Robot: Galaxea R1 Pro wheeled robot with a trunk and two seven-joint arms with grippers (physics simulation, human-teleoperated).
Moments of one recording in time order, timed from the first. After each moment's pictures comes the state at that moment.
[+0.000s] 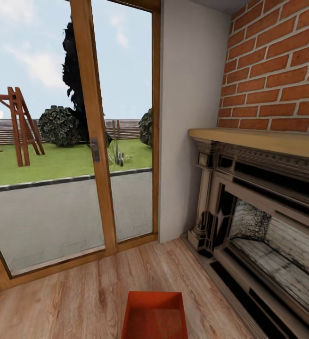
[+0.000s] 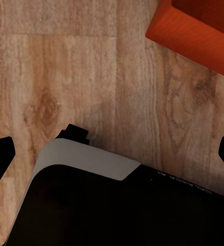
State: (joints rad) left arm -0.21 -0.03 -0.14 0.00 0.54 -0.08 0.06; right arm -0.25 -0.03 0.61 0.03 -0.51 -0.12 0.03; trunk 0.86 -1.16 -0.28
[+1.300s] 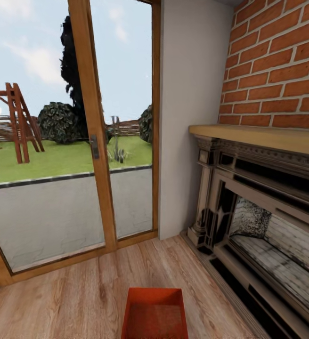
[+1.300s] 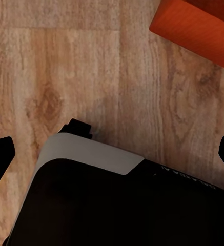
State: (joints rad) left arm -0.21 -0.03 -0.14 0.00 0.54 -0.08 0.06; right arm -0.25 -0.02 0.61 0.03 -0.51 -0.12 0.03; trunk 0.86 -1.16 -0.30
